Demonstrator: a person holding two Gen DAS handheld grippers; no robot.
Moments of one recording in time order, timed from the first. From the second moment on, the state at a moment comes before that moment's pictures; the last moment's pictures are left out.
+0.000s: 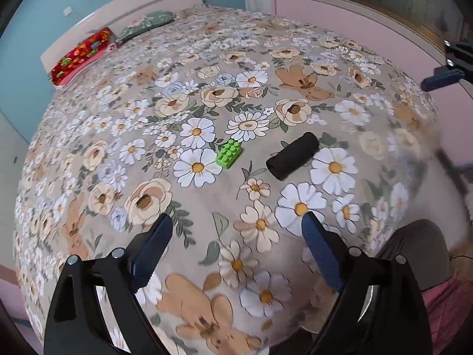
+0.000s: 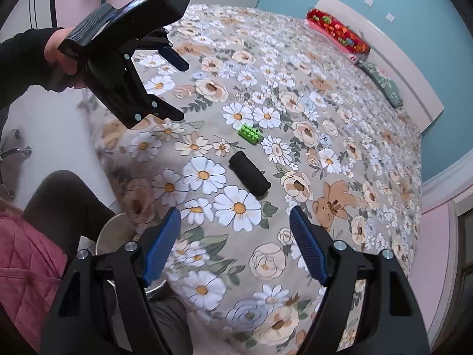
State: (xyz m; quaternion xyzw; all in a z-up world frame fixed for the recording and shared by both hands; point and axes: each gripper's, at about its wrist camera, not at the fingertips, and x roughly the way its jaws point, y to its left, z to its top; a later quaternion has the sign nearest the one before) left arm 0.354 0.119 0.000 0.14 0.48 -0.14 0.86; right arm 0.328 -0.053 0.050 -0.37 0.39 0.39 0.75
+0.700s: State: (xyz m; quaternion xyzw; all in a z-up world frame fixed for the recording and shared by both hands) left arm 0.482 0.129 -0.100 0.12 0.53 -0.21 0.81; right arm 0.447 0.000 -0.080 -0.39 0.46 0.42 0.68
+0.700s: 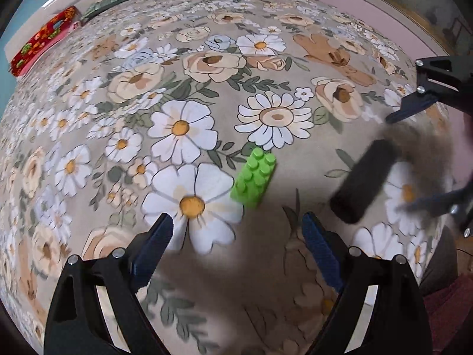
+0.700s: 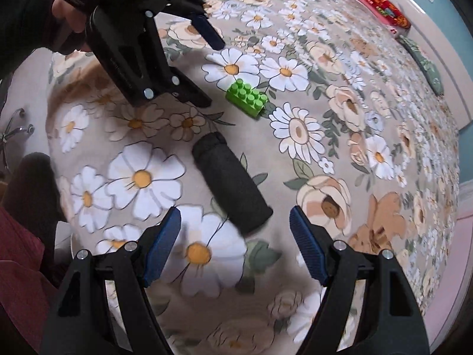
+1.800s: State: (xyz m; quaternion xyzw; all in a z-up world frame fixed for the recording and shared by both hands) left arm 0.486 0.109 -0.074 0.06 0.50 -0.14 0.85; right arm 0.460 -0.013 -0.066 -0.27 0.49 0.44 0.70
